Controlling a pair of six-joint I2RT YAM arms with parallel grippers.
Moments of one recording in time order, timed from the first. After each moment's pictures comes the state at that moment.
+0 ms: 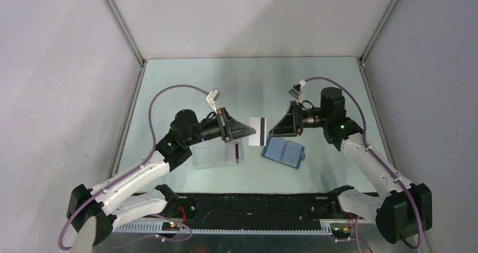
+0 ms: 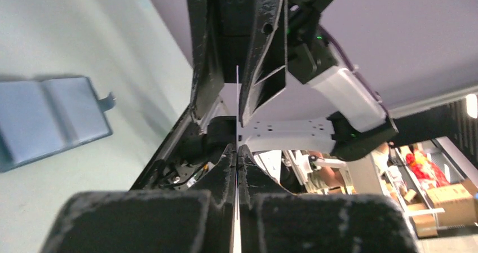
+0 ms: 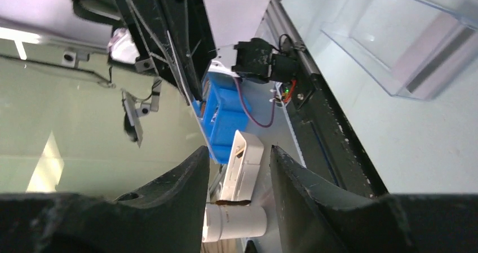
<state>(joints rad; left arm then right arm) -0.73 0.97 0.69 0.24 0.50 -1.06 0.33 1.11 0.83 -0.11 -1.15 0.82</state>
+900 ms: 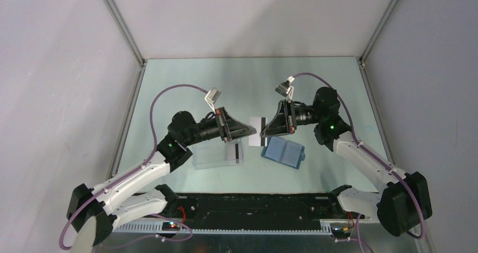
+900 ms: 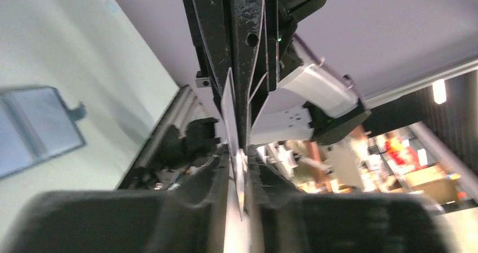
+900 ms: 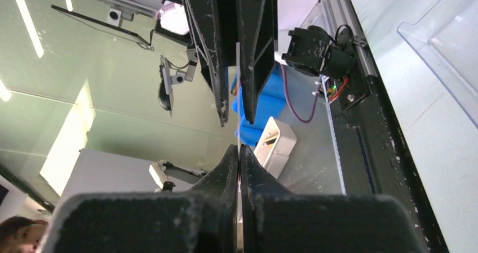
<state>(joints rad) -0.73 0.97 0.67 0.40 0.56 -1.13 0.46 1.16 0.82 0.37 -1.24 1.15</state>
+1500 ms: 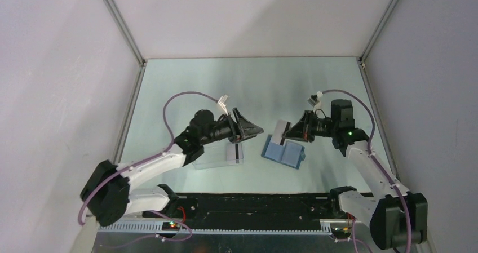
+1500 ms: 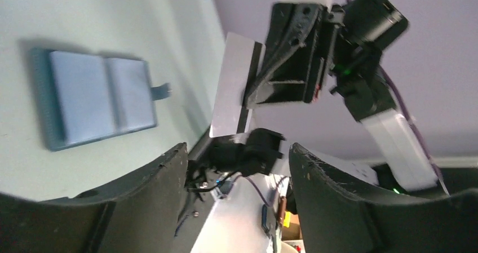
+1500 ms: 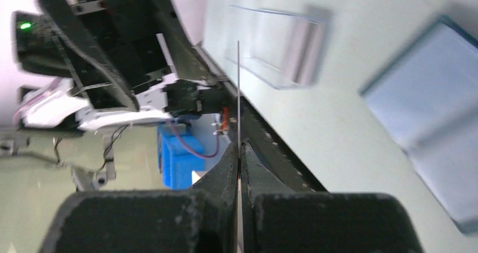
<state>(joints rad) -0.73 1.15 0.62 0.40 0.43 -1.13 0.18 1.04 0.72 -0.22 -1.01 0.69</state>
